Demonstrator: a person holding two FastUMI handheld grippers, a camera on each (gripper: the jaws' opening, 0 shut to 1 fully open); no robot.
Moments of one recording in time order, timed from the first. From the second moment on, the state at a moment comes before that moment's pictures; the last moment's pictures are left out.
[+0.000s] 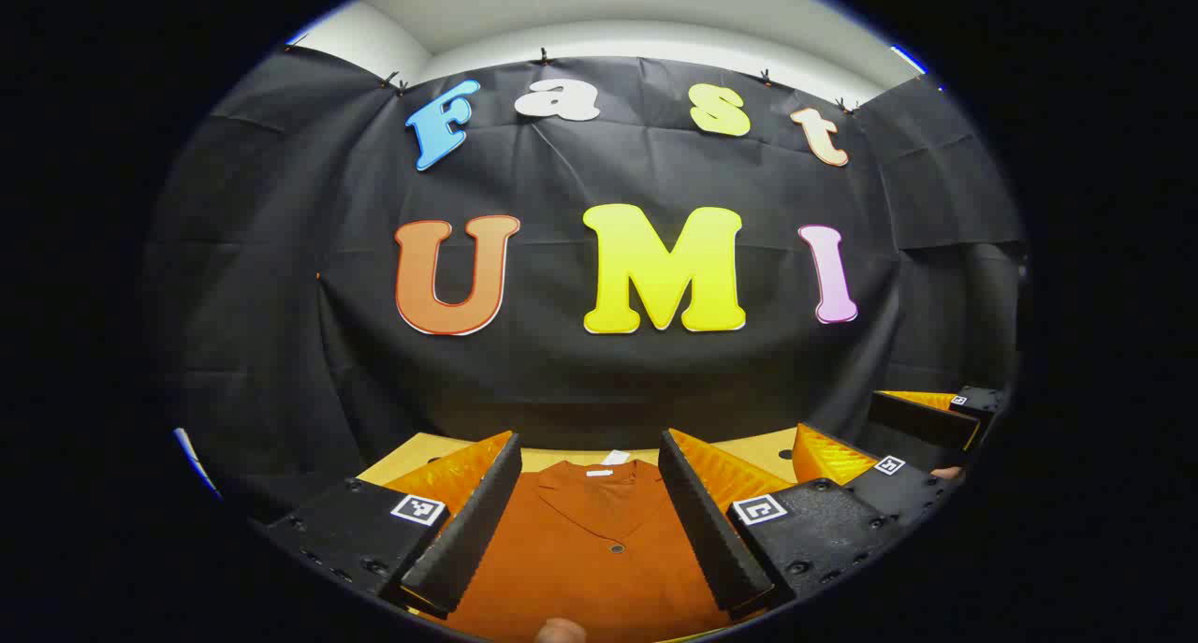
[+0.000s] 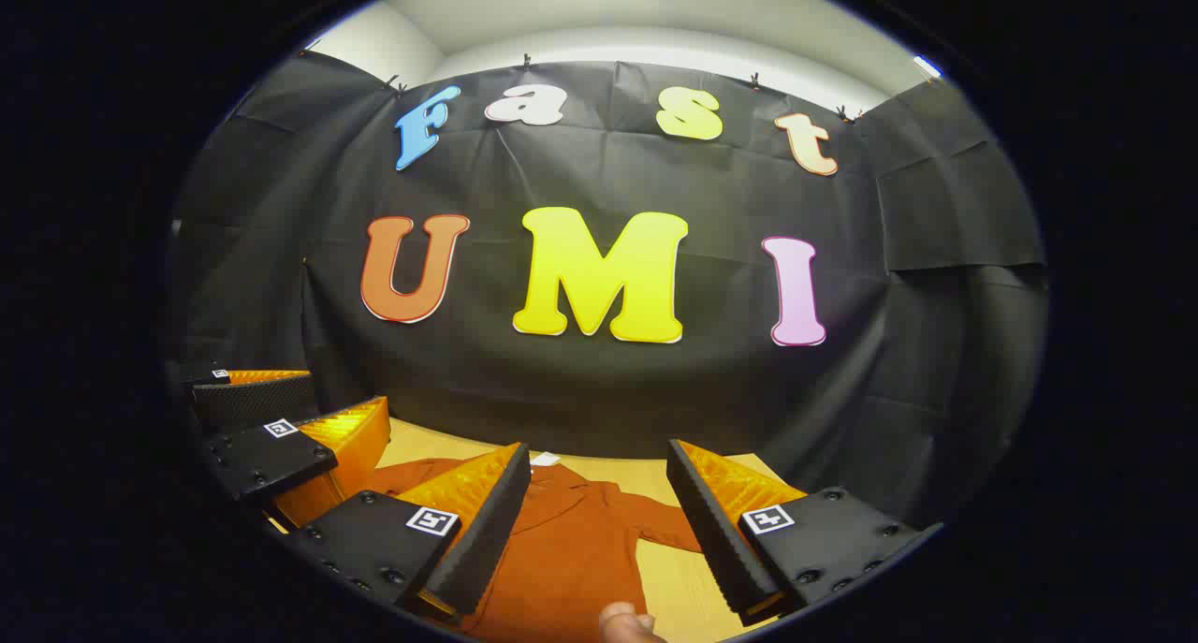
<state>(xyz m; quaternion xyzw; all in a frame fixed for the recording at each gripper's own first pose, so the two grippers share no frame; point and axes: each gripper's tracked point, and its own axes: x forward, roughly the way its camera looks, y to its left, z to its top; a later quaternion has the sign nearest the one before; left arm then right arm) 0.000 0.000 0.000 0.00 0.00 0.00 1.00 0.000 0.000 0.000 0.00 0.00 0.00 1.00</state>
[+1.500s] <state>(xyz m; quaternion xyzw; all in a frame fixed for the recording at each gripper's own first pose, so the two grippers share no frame) 0.007 0.003 -0.011 0.00 0.00 -0.01 1.00 0.004 0.003 -0.012 -0.01 0.01 -0.01 1.00</state>
